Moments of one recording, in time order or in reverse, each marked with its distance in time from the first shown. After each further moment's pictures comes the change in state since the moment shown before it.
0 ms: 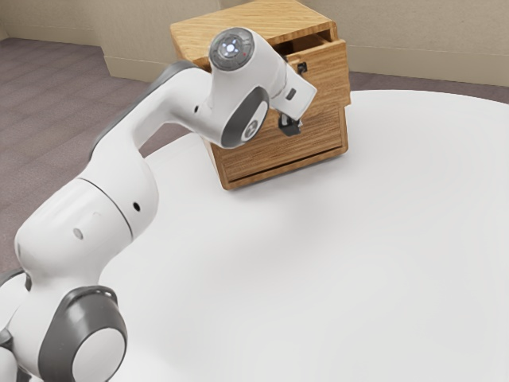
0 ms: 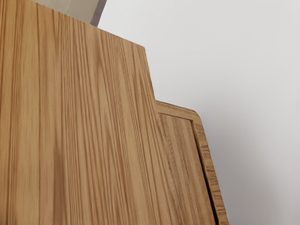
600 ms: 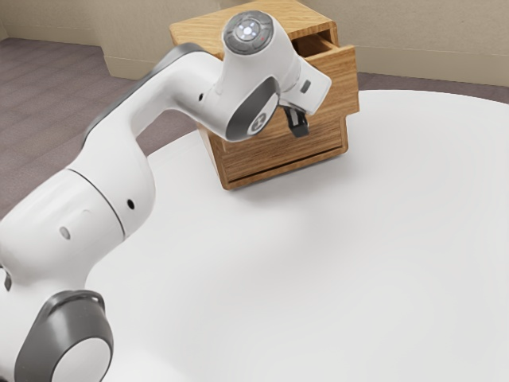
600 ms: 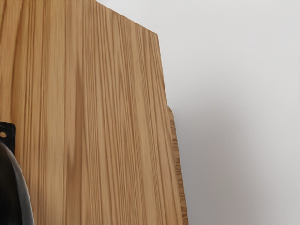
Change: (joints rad) arm -0.119 -0.127 0.113 -0.131 -0.009 -0.100 -0.158
